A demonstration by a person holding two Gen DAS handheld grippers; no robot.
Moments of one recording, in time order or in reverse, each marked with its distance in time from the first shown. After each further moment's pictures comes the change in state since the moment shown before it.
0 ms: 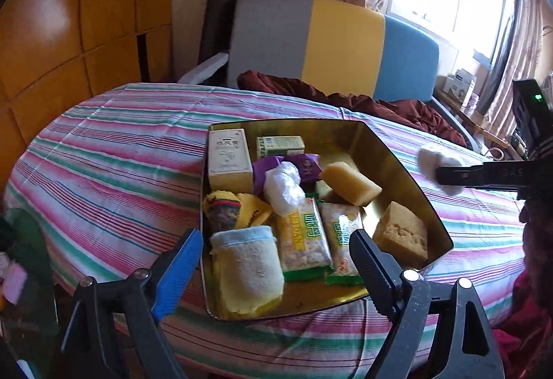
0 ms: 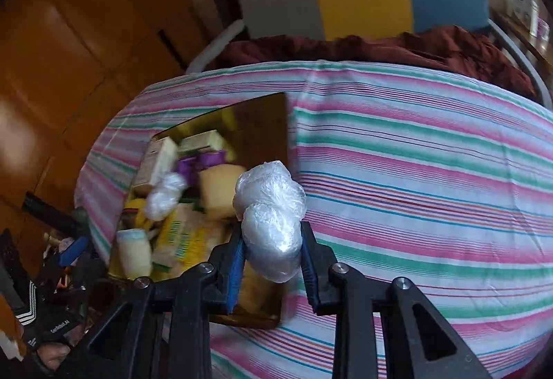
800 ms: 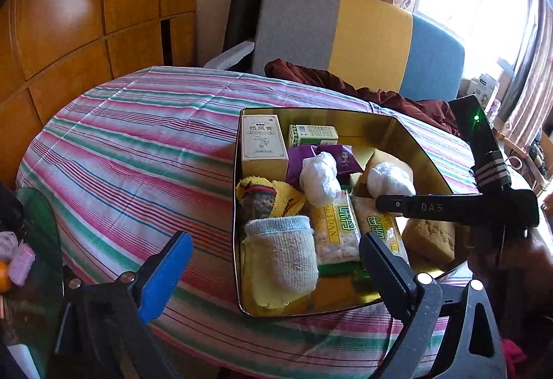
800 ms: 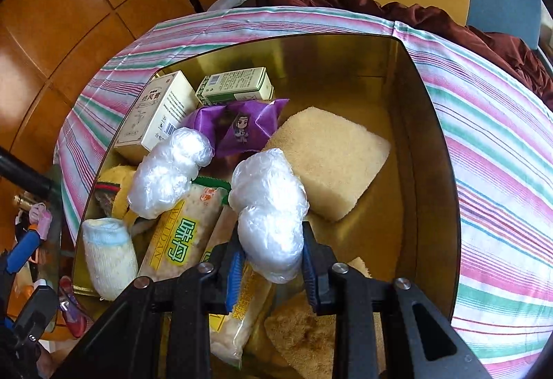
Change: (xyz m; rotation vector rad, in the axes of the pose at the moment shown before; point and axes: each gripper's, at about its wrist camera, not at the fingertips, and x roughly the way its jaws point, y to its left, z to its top) left arm 0.011 0.018 -0.007 -0.057 0.035 0.074; right arm 0.116 0.047 0.000 -0.097 0.150 -0.046
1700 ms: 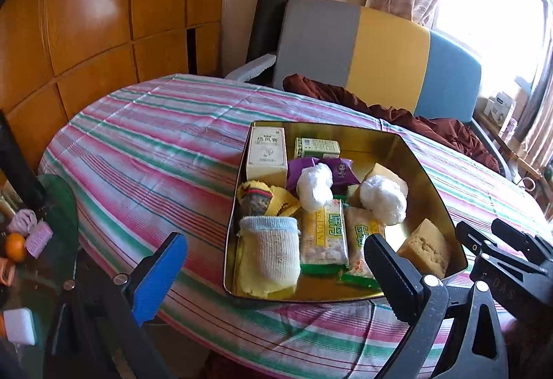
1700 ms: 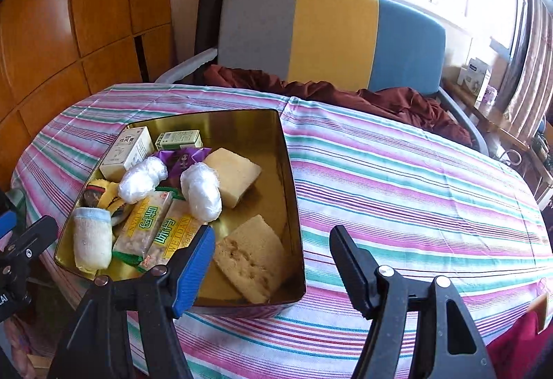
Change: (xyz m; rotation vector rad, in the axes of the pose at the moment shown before) left arm -0.026 -0.023 -0.007 -0.075 -0.049 0.084; right arm -0.115 0.010 -0.079 0.021 -0.354 -0.362
